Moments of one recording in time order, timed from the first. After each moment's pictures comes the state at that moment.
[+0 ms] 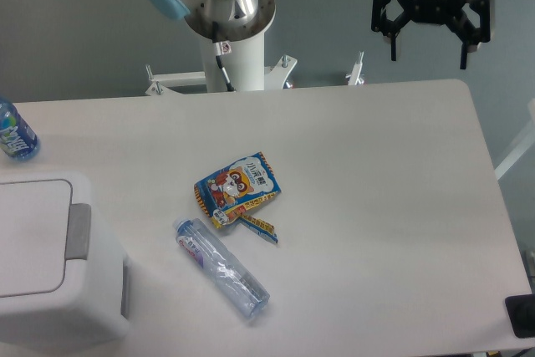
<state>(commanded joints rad) 2.80 -1.59 -1.47 -1.28 1.46 1.29</state>
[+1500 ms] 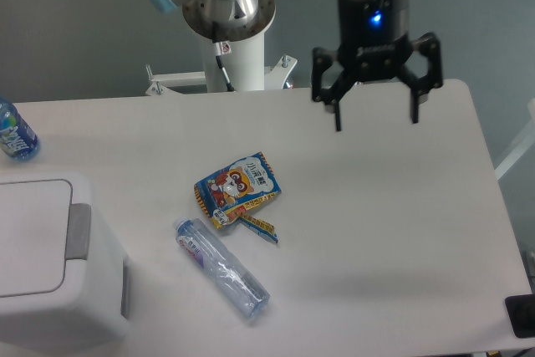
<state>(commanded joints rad) 2.50 -1.71 -1.40 -1.09 1.39 0.37</state>
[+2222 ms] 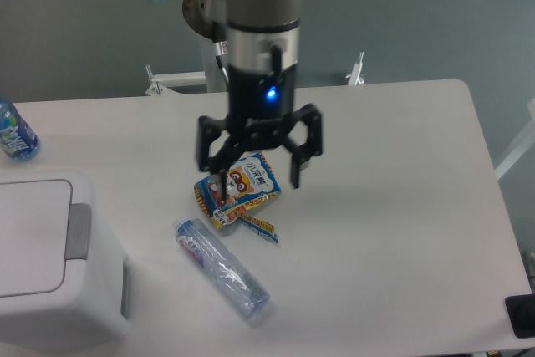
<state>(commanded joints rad) 2.32 -1.79 -1.41 -1.00 1.31 -0.06</state>
